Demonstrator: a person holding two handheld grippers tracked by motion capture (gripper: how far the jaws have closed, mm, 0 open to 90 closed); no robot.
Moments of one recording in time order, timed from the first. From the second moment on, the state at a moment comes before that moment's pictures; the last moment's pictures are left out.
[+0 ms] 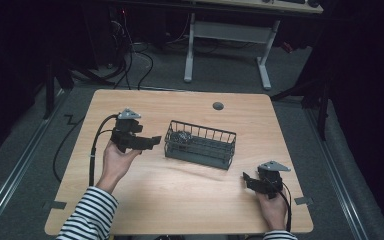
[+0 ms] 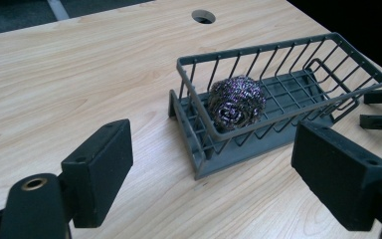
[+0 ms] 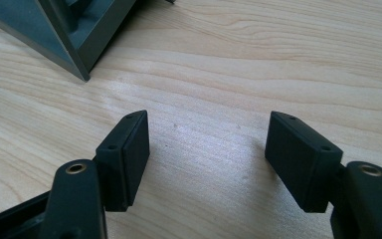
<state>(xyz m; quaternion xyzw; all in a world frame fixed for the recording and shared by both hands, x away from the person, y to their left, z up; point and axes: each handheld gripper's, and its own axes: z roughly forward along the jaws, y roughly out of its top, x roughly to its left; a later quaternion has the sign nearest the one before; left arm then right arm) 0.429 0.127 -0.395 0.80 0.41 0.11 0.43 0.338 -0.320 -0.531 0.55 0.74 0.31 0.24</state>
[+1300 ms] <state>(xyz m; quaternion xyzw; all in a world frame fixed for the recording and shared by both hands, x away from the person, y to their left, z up) 0.387 0.200 -0.456 0.76 0.48 0.09 0.43 0.338 -0.320 -0.531 0.55 0.74 0.31 0.24</state>
